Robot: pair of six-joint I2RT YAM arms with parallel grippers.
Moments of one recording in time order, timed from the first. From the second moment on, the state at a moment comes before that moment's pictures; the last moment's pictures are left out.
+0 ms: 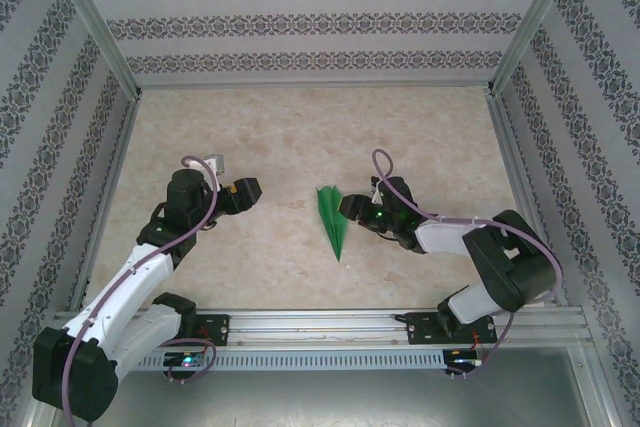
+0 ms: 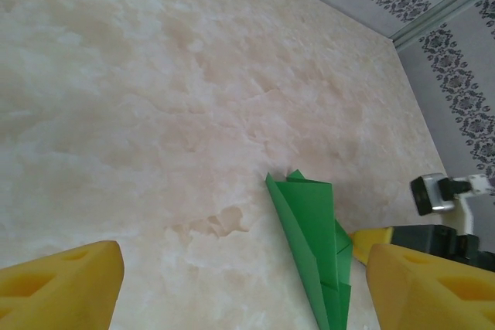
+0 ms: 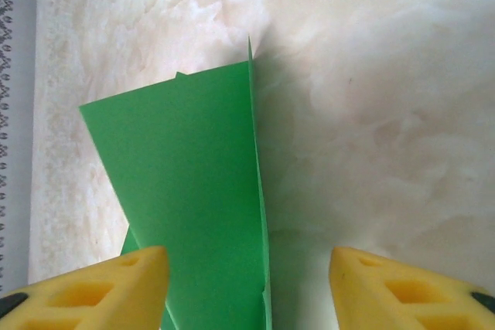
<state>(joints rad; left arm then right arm) -0.25 0.89 0.56 -0.16 0.26 -0.57 0.50 1.47 0.47 0.33 -0.32 0.89</state>
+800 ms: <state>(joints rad) -0.22 0.81 0.56 -0.21 0.23 -0.51 0.71 1.33 0.86 -0.53 -0.08 0.72</state>
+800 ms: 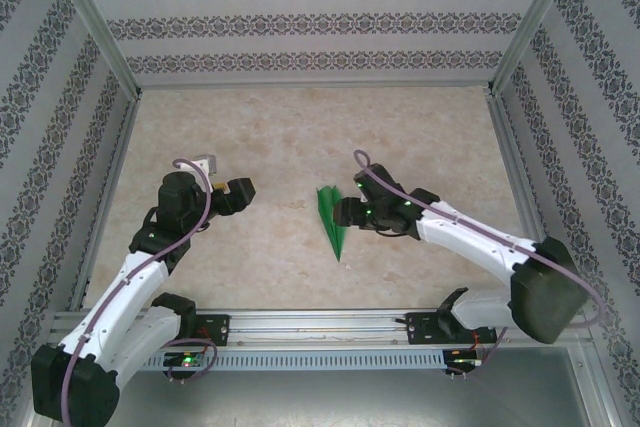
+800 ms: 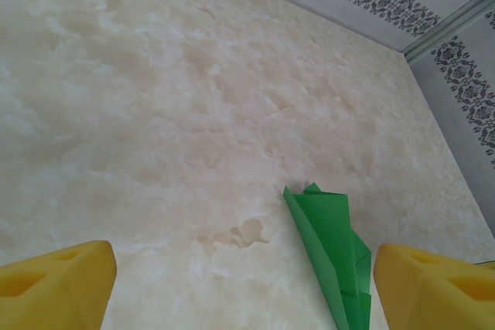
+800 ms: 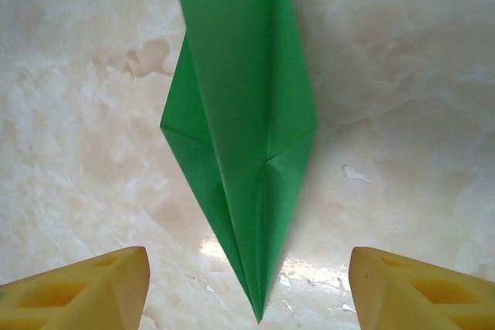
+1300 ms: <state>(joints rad) -0.21 0.77 0.53 -0.24 0.22 -0.50 0.78 1.62 1.05 -0.62 -0.04 0.70</state>
